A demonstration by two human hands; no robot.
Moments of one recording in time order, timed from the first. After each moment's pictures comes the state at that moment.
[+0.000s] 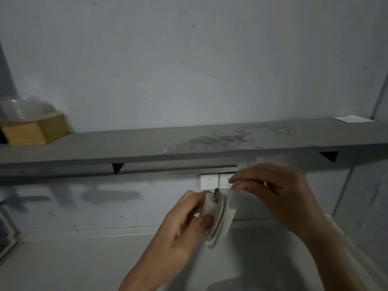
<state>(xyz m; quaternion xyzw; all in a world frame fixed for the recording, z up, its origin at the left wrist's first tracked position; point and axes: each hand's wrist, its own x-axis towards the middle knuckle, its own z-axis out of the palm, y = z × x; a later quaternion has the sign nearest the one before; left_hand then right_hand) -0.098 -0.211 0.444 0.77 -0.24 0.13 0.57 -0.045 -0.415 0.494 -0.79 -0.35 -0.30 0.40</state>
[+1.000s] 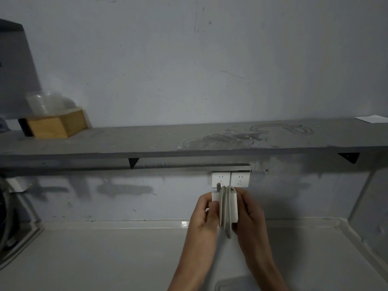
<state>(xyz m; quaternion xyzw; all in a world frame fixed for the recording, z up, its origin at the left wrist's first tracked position) -0.089 -0.240 0.415 0.71 -0.03 0.12 0.69 -0.042 -0.334 0.402 -0.64 -0.12 -0.11 0.75</state>
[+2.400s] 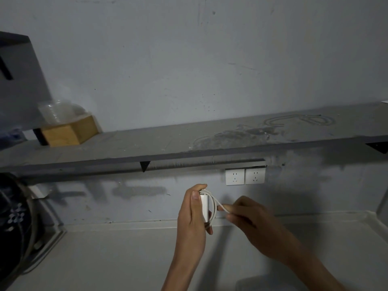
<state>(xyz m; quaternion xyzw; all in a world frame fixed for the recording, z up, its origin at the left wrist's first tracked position) -0.061 -0.193 0.400 0.74 0.03 0.22 0.64 -0.009 -0.350 0.387 -0.85 -0.35 -0.07 0.38</state>
